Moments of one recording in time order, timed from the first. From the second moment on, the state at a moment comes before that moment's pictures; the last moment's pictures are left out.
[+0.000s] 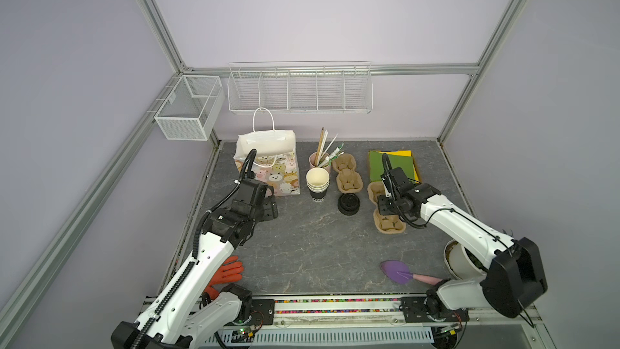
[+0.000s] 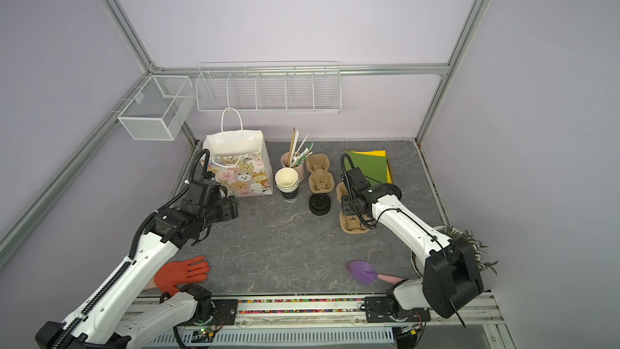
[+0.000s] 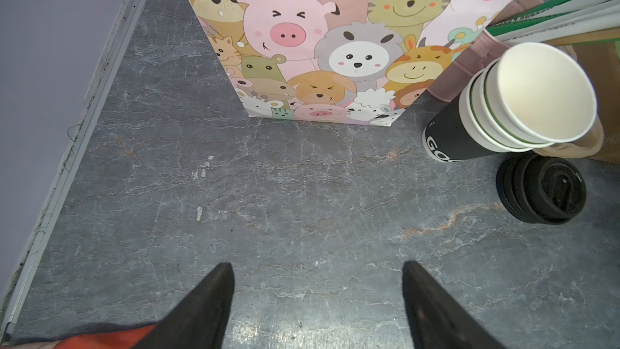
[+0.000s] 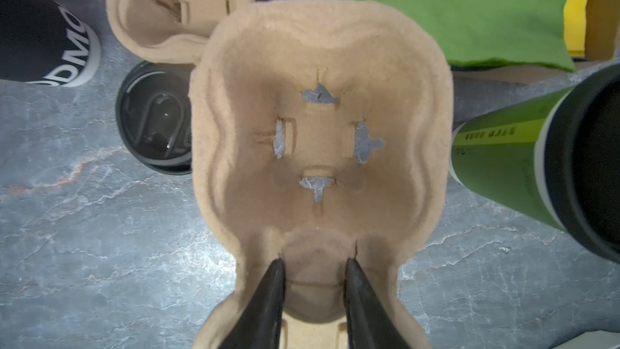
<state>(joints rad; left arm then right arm) -0.44 0.99 0.98 -0.85 -0.27 -0.44 0.49 1.40 1.03 -0.77 0.17 0.37</state>
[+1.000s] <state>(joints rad) -0.44 0.99 0.98 -0.85 -0.27 -0.45 0.46 1.30 0.91 -0.72 0.19 0.40</state>
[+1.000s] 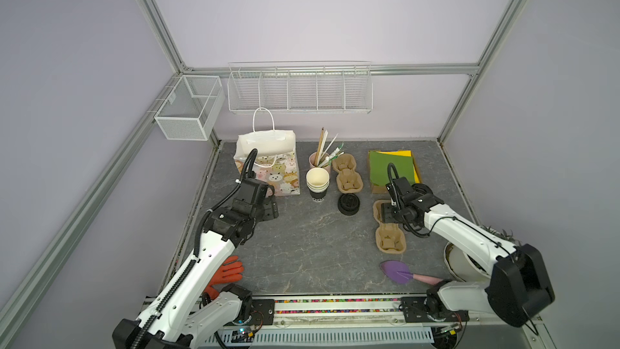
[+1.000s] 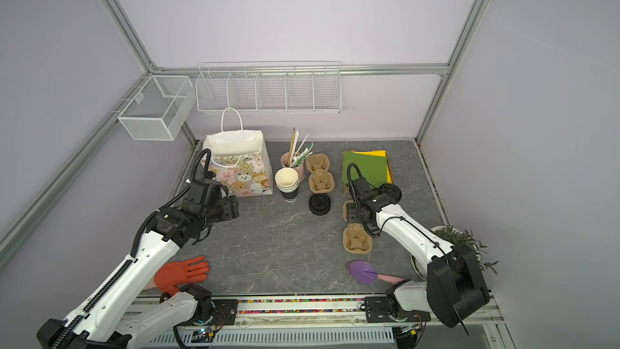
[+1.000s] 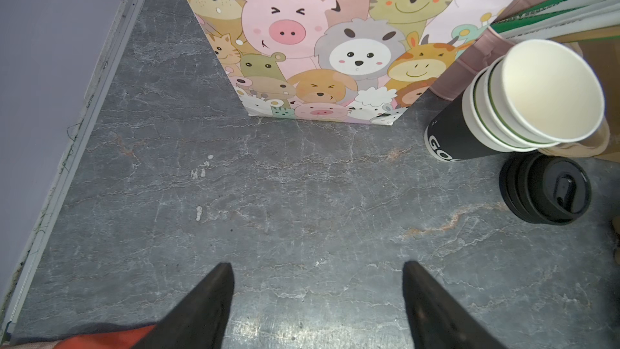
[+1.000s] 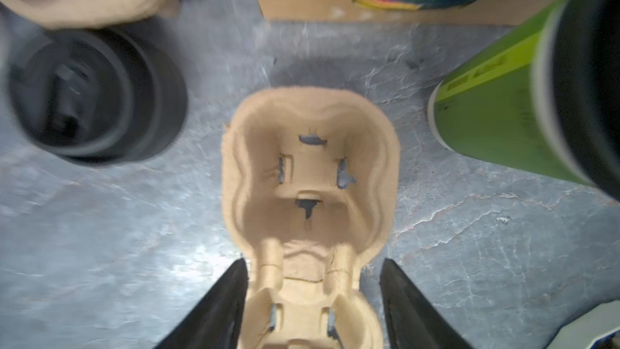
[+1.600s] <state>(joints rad) -0.29 1.02 1.33 -0.82 -0.40 -0.55 0.59 1.18 1.11 -0.75 0.07 0.38</state>
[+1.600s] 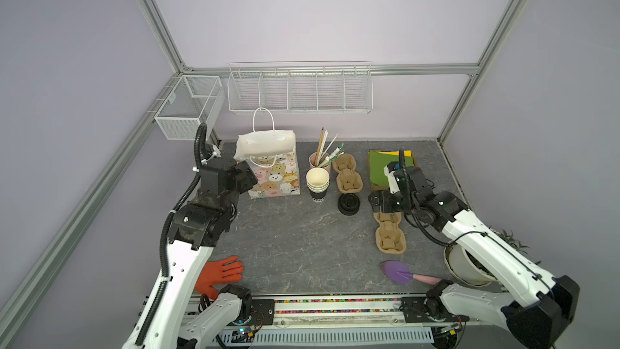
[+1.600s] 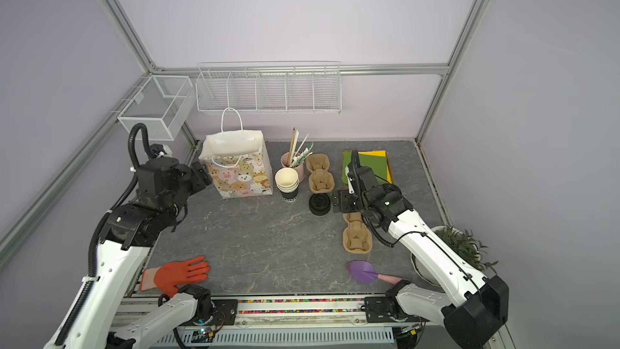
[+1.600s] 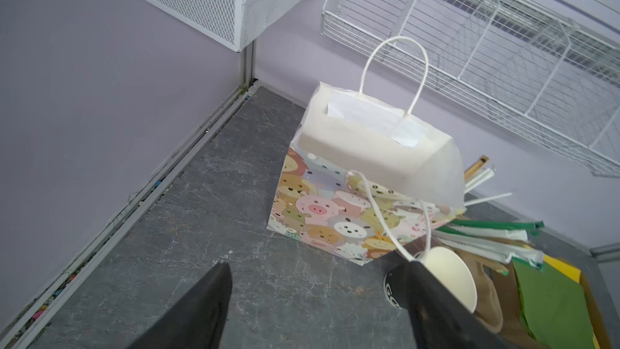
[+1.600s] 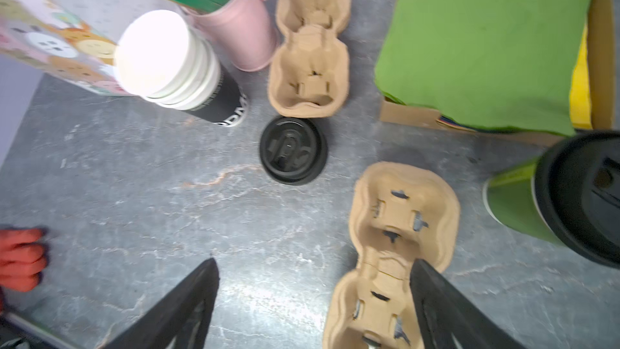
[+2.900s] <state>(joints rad) -0.11 1.90 2.05 -1.10 -0.43 -0.49 0.66 1.01 1.14 -0.78 0.05 0.29</state>
